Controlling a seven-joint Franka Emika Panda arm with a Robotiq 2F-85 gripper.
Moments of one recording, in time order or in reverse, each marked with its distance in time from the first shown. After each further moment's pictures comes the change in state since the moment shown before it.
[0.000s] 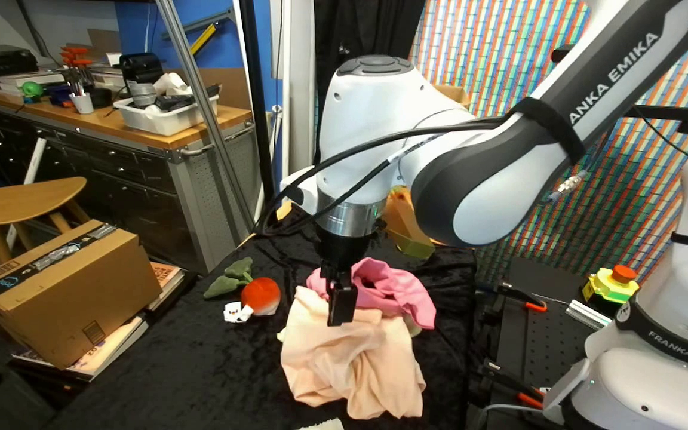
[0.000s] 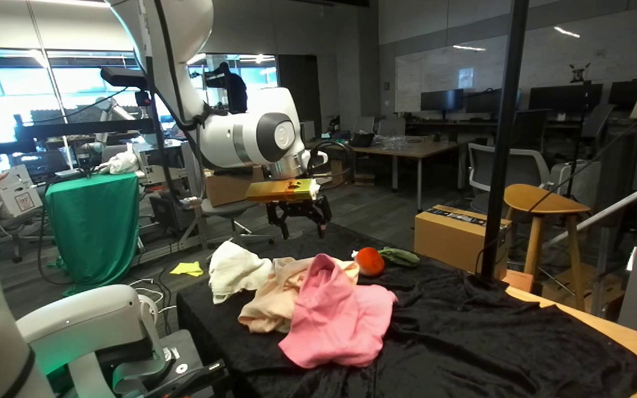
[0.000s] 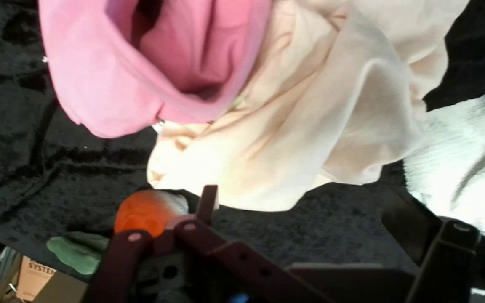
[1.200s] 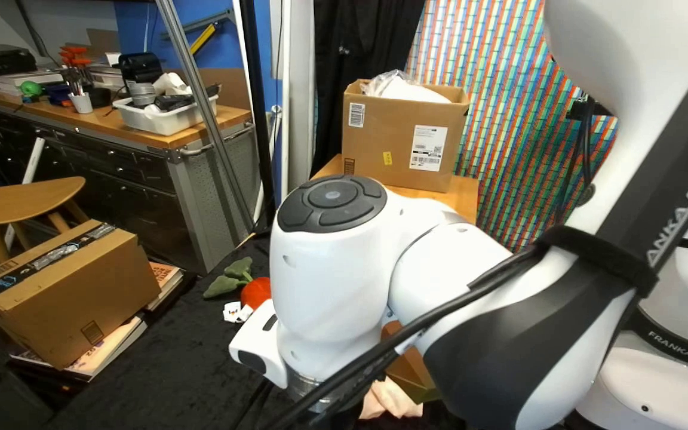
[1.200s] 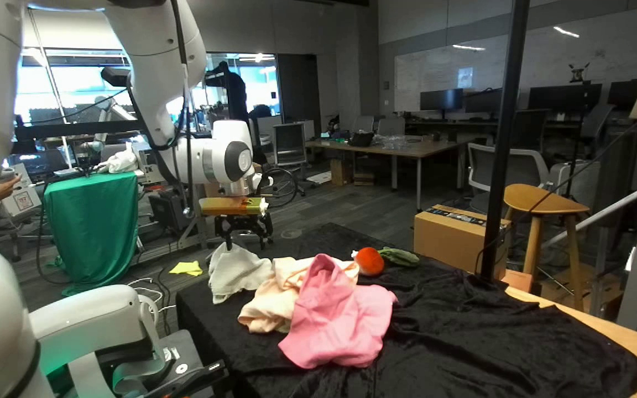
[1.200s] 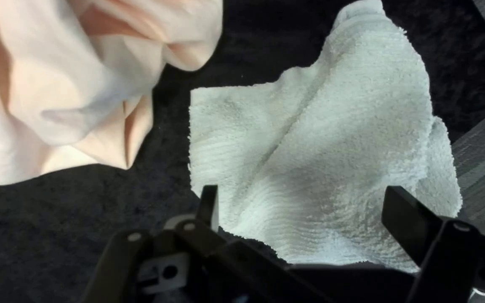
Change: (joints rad) arm 0.174 0.235 0.133 0.149 0.028 -0.036 0.043
